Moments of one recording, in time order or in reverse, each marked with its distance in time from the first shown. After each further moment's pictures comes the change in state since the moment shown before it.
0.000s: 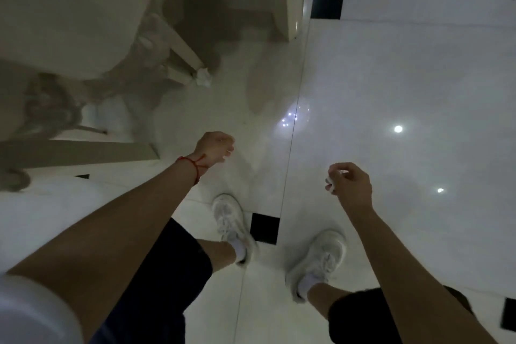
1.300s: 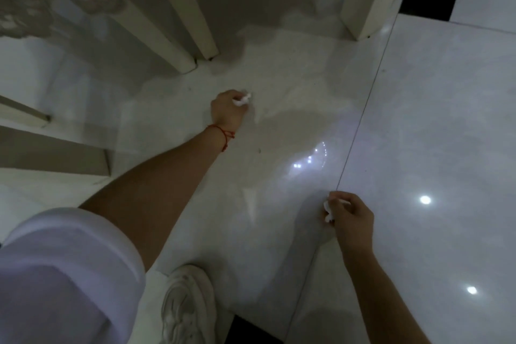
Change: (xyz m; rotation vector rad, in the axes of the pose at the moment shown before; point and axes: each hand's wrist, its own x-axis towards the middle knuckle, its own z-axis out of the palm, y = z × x) left_hand 0.325 -0.046 0.031 0.055 0.619 0.449; right_hand 0.212 0.123 0.171 0.038 -0.049 -0.102
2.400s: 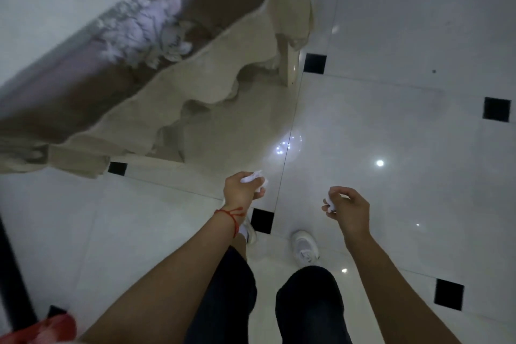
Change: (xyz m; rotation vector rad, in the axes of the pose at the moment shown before) left_hand -0.396 0.306 -0.364 -0.602 -0.320 -0.544; right_hand -0.418 -0.286 -0.232 0.250 0.063 0.150
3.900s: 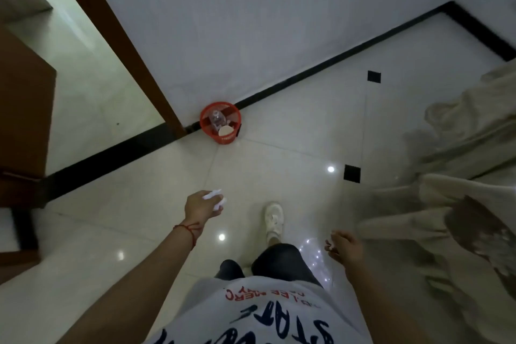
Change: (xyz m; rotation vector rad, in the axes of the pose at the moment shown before) left_hand -0.342 -0.309 -0.589 -1.138 1.040 -0.240; right_hand -0.436 0.212 0.390 -1.376 -0.943 -0.288
